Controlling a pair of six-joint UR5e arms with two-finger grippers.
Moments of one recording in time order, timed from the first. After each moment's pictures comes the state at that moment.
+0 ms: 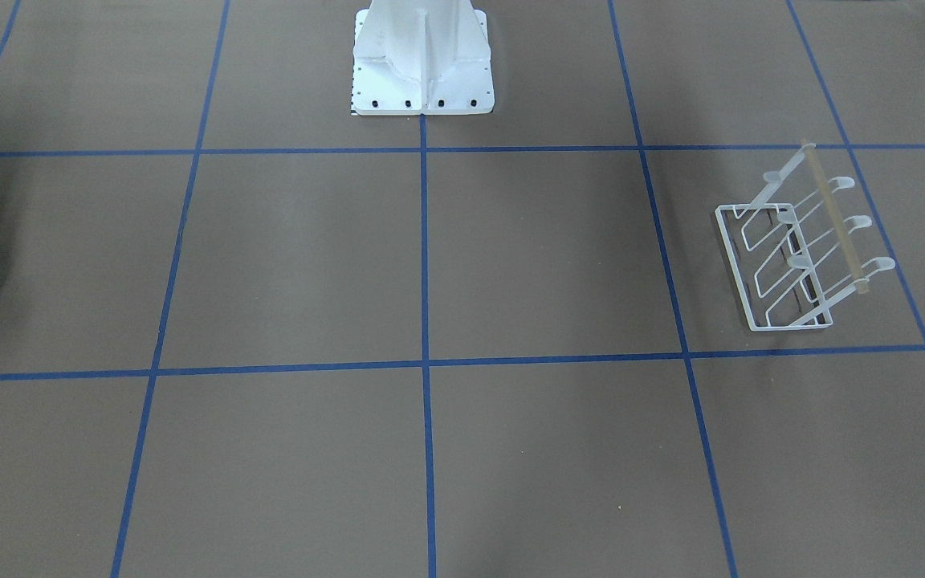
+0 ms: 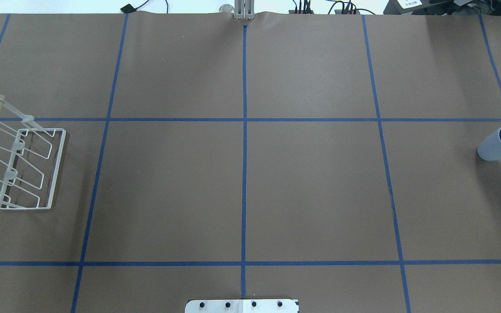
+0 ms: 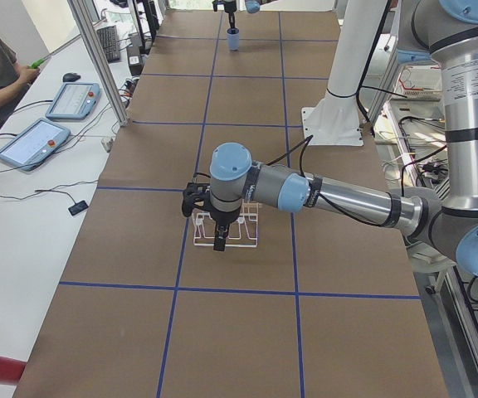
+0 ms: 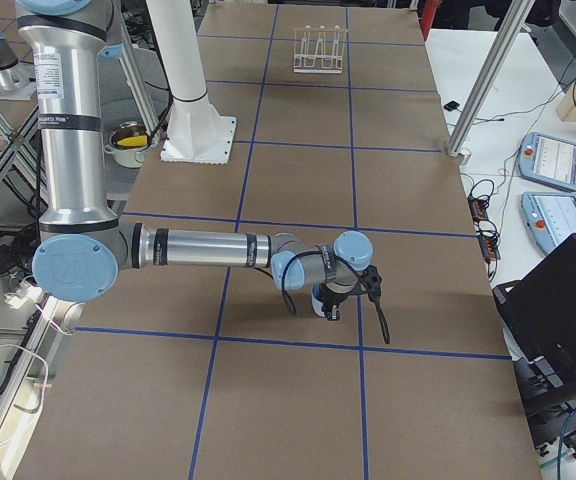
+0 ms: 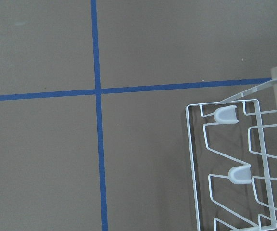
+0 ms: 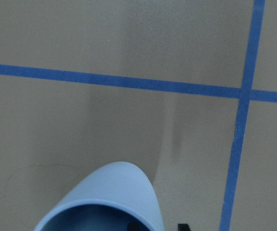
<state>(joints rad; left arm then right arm) -1.48 -1.39 -1.97 -1.63 -2.36 -0.19 1.30 -1.55 1.50 -1.34 2.39 0.20</state>
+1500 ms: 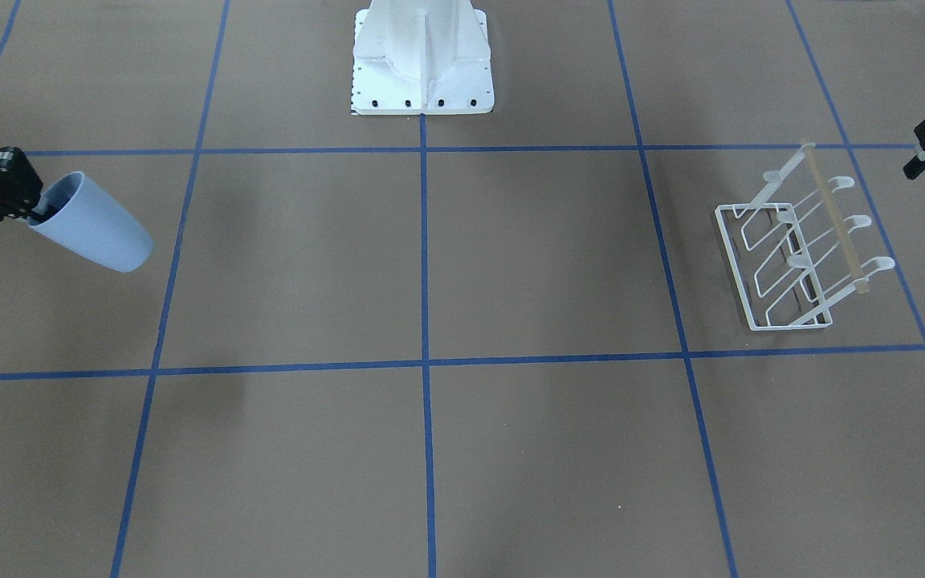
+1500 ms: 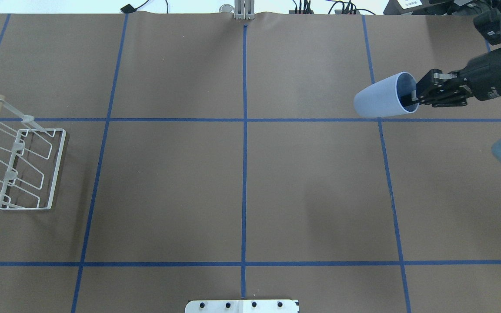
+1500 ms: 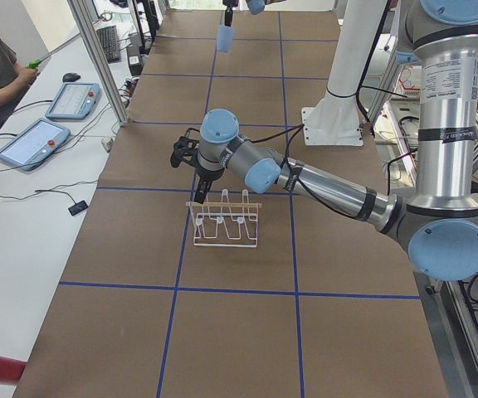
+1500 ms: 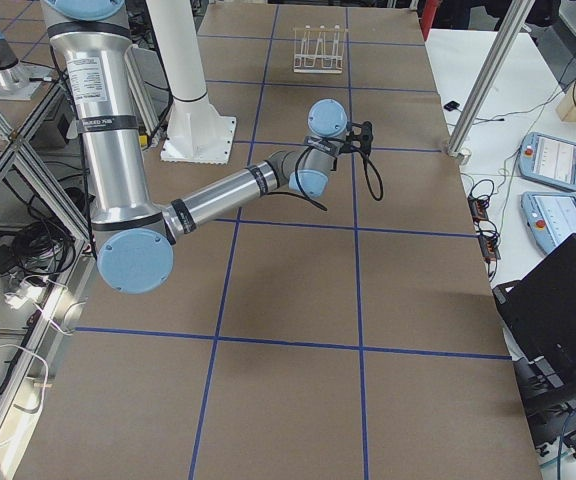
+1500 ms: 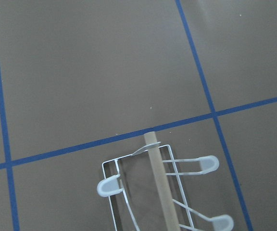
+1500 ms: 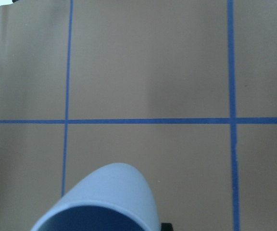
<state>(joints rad) -1.32 -1.55 -1.96 -1.93 -2.41 -0.49 1.06 -1.39 1.86 -0.71 2.45 1.40</state>
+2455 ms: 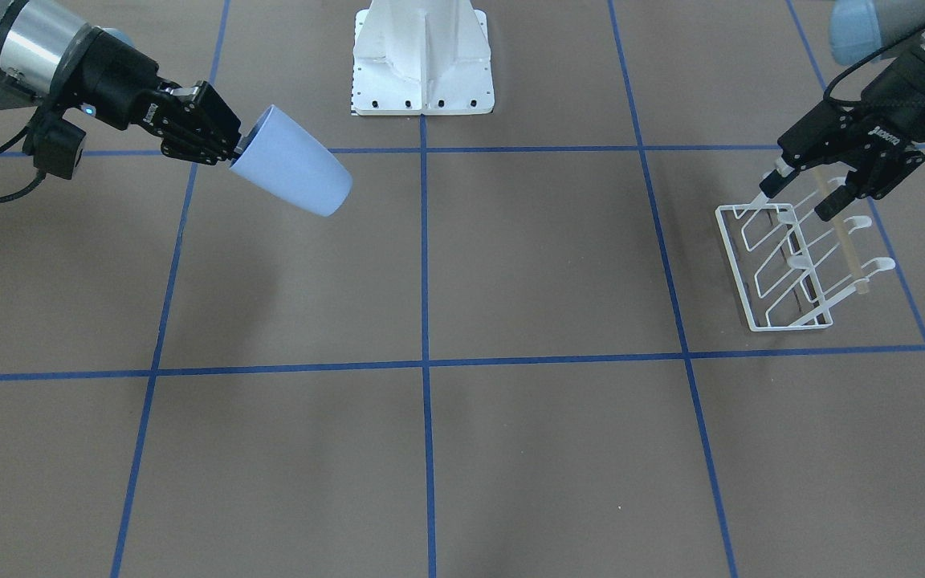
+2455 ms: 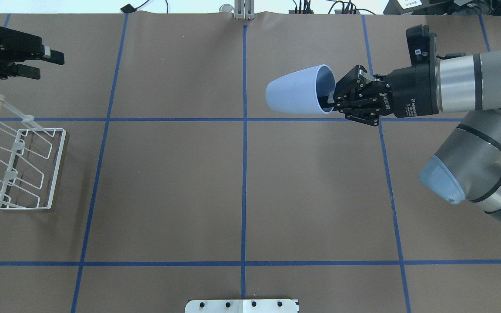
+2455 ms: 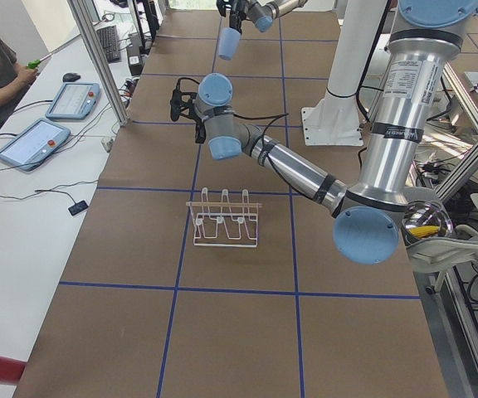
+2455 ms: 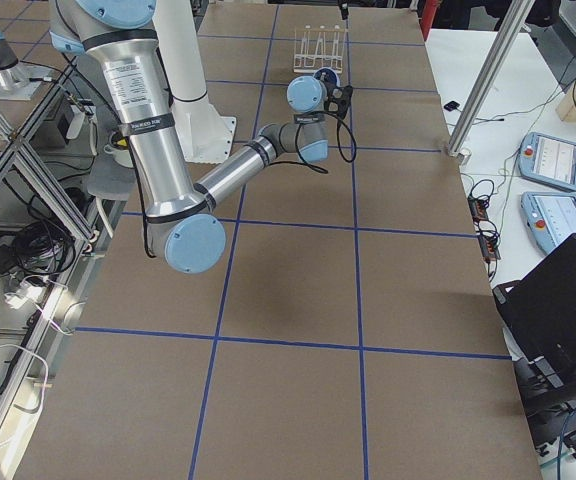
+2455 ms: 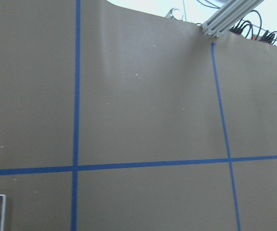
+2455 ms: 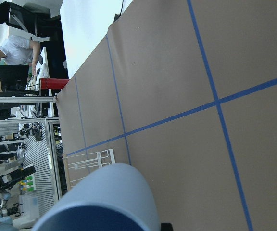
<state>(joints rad) -1.14 -1.79 -1.83 -2.49 -2.39 -1.34 0.85 -1.24 1.86 -0.38 2.22 1.95</state>
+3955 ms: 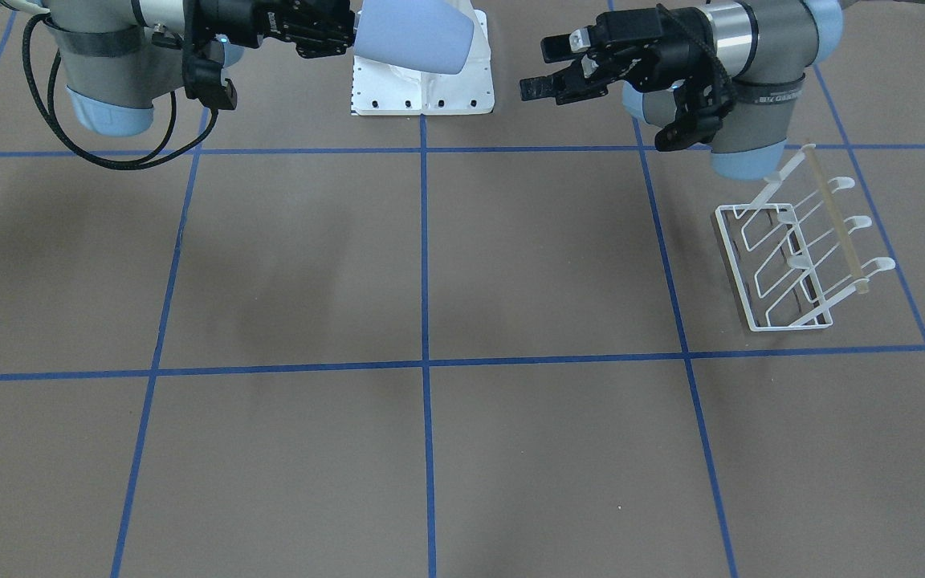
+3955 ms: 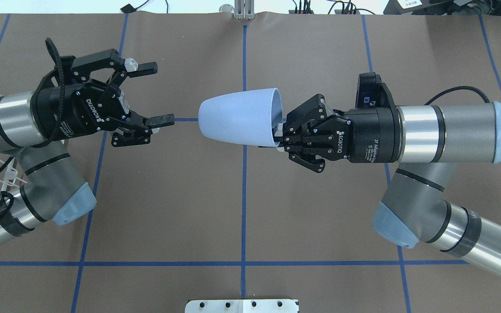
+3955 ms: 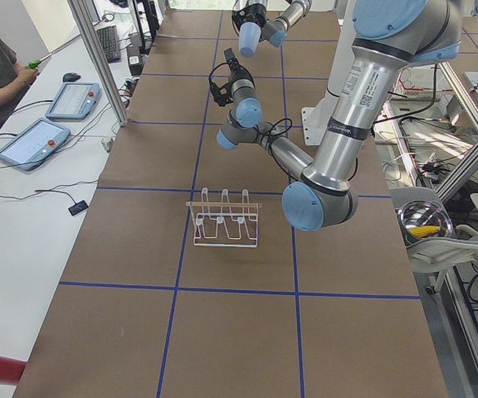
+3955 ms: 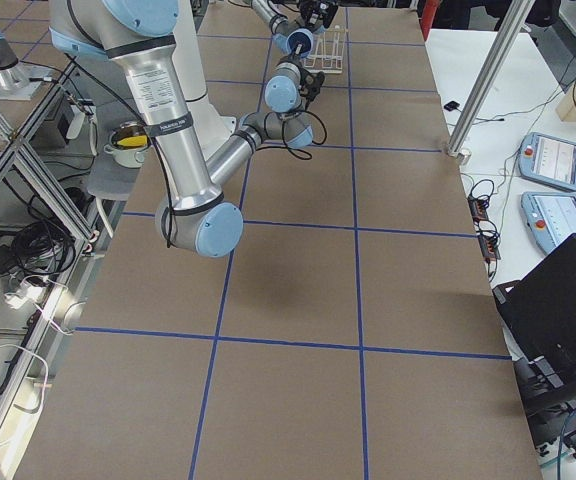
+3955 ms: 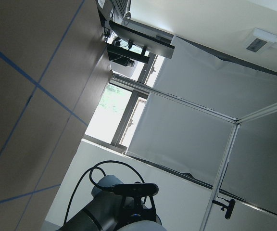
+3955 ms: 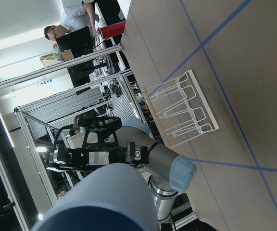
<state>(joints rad) -0.70 -1.98 -1.67 -3.49 -1.84 -2.47 0.63 -1.17 1.84 -0.01 2.00 2.35</state>
